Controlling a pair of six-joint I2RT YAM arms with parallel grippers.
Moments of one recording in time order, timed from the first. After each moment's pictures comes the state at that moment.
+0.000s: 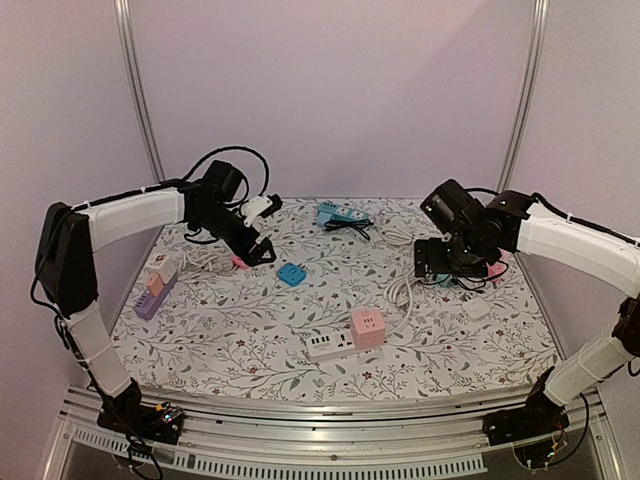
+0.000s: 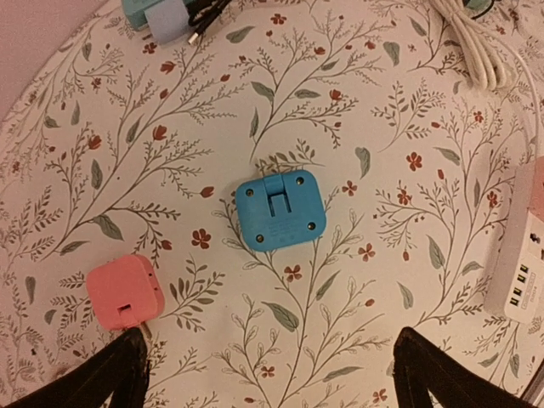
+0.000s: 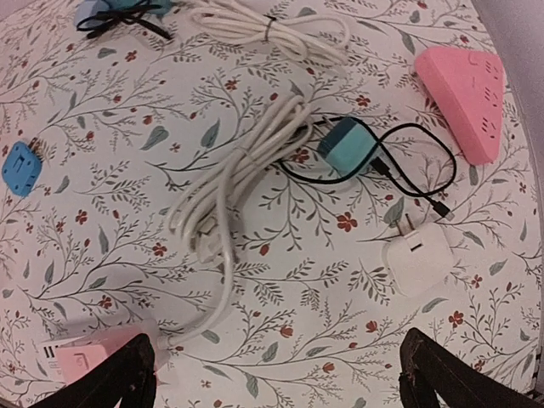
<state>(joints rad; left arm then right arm) -0.47 1.78 1.42 -0.62 0.21 0.36 0.77 1.47 1.29 -0.94 0.38 0.73</state>
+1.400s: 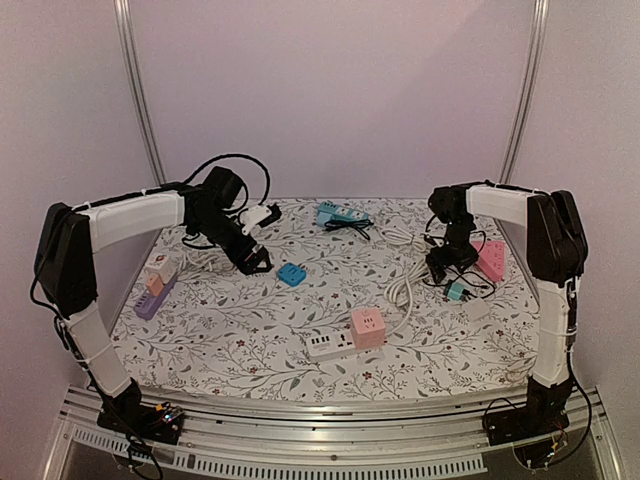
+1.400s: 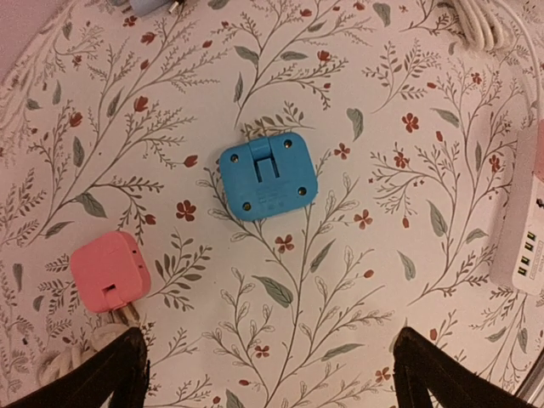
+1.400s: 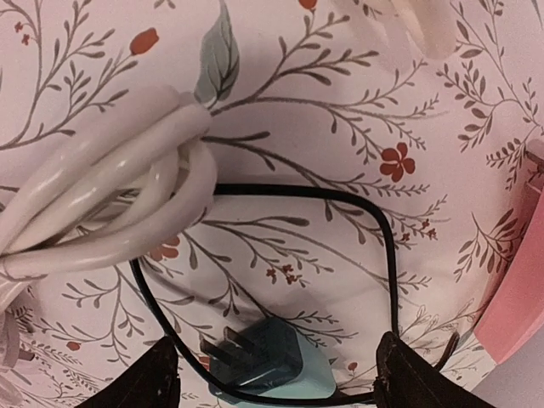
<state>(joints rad) -0.47 1.78 1.39 -0.67 0.20 0.40 0.31 2.16 1.70 -1.08 0.12 -0.06</state>
